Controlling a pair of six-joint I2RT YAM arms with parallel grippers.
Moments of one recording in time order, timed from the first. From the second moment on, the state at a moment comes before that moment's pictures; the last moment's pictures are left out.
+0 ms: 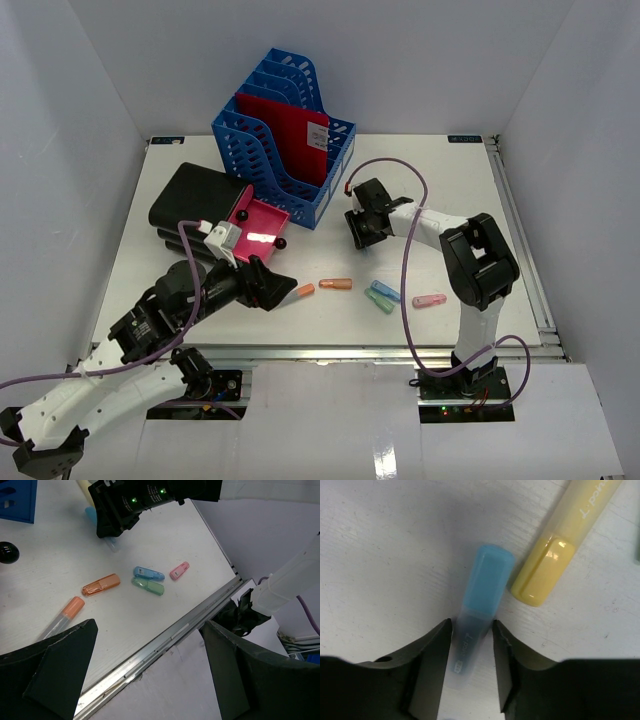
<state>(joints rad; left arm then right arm) -0.87 0.55 0.78 -0.45 -0.04 -0.59 0.56 1.92 1.26 -0.38 -0.01 0.08</state>
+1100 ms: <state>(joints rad) -0.87 0.37 0.81 -0.46 -0.03 -0.56 0.91 1.93 1.79 -0.56 -0.22 -1.06</state>
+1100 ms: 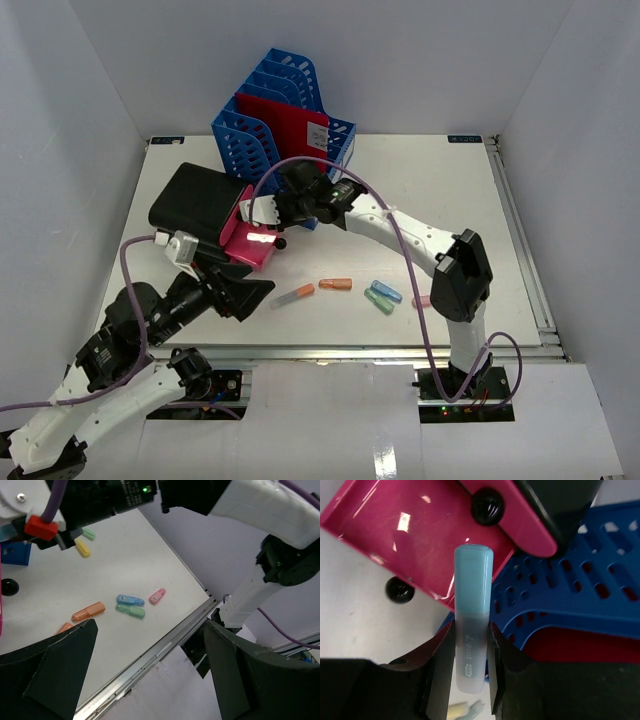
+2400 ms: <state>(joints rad) -0.87 0.36 0.74 -0.42 0.08 -0.55 0.84 1.61 1.56 -0.55 -0.33 -1.16</state>
